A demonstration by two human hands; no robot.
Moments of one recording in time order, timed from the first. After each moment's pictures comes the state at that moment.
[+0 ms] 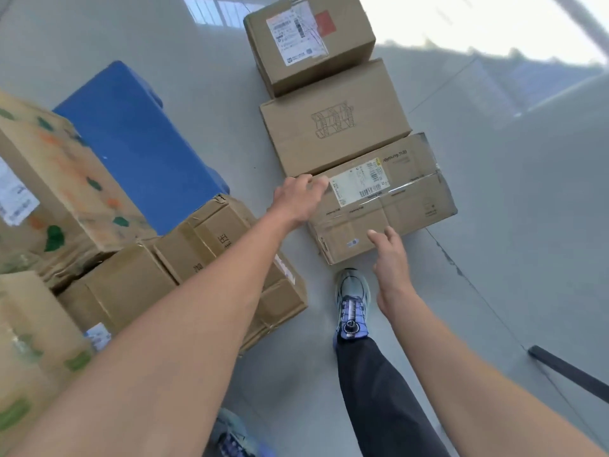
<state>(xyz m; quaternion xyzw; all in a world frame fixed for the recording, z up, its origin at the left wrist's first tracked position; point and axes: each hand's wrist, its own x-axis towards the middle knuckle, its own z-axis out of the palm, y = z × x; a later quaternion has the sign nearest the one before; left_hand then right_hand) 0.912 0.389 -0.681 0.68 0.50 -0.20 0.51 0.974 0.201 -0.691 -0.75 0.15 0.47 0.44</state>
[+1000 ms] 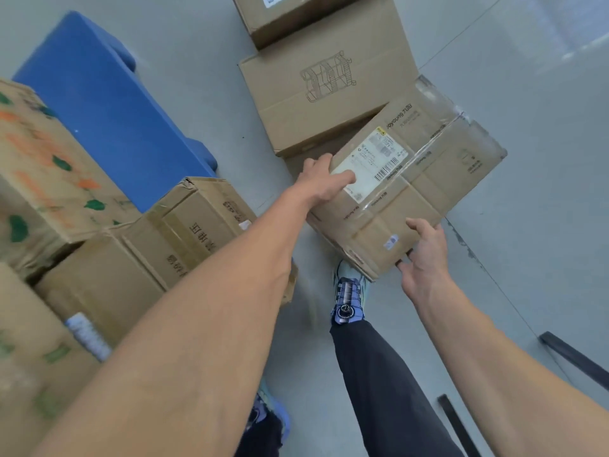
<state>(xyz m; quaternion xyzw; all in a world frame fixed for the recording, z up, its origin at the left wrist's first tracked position) 0.979 0.367 -0.753 0.63 0.50 -0.29 0.52 1.042 0.168 -0.739 -0.68 0.34 0.42 0.50</state>
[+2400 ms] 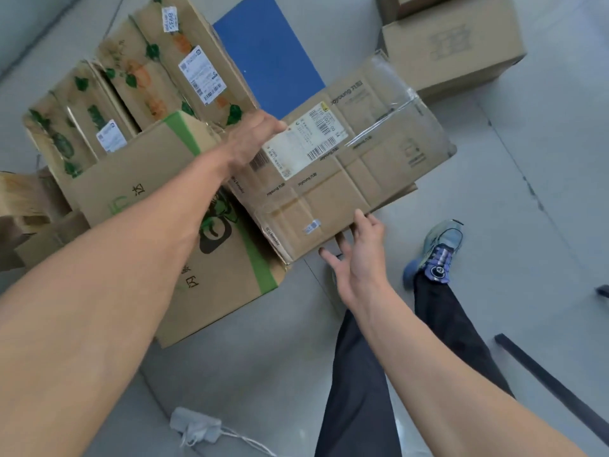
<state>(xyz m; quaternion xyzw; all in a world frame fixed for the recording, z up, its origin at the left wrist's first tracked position) 0.555 0.431 -0.490 0.67 0.52 -0.14 0.51 0.636 0.194 -0.483 -0.54 0.29 0.56 0.56</state>
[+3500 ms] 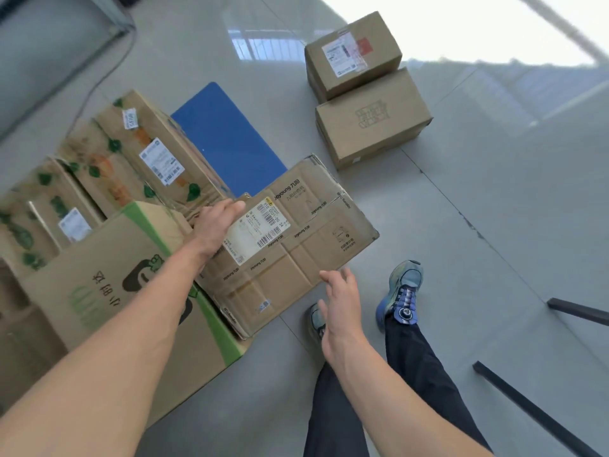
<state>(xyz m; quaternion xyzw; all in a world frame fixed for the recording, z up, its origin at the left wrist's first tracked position) 0.572 0.407 -0.496 0.64 0.58 -0.10 0.50 0.678 0.177 -0.460 -0.62 0.25 0.52 0.53</state>
